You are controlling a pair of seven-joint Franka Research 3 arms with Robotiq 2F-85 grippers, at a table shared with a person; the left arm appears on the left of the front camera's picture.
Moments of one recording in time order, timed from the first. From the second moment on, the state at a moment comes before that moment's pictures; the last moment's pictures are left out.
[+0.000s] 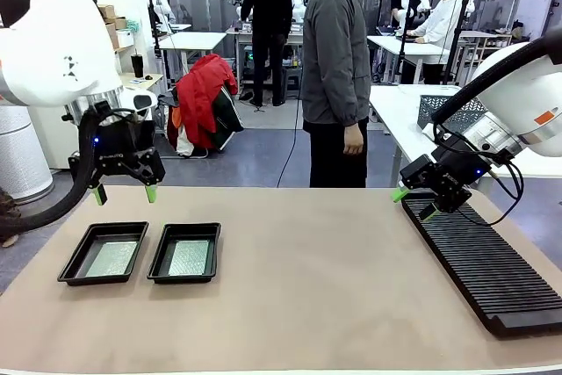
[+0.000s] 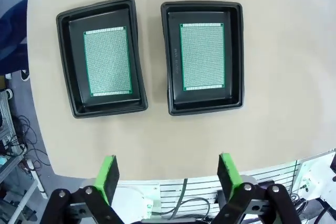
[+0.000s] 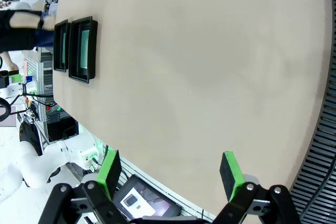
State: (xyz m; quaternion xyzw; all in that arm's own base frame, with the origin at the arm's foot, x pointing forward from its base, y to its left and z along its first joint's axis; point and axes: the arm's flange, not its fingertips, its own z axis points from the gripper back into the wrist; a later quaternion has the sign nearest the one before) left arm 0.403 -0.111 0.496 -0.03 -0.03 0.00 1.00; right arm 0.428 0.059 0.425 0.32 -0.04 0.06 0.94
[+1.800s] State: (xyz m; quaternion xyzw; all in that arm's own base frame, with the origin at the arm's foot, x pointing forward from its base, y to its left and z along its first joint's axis) left arm 0.401 -0.112 0.517 -0.03 -0.02 0.00 1.00; right arm 0.428 0.059 0.425 0.32 -0.04 0.06 0.94
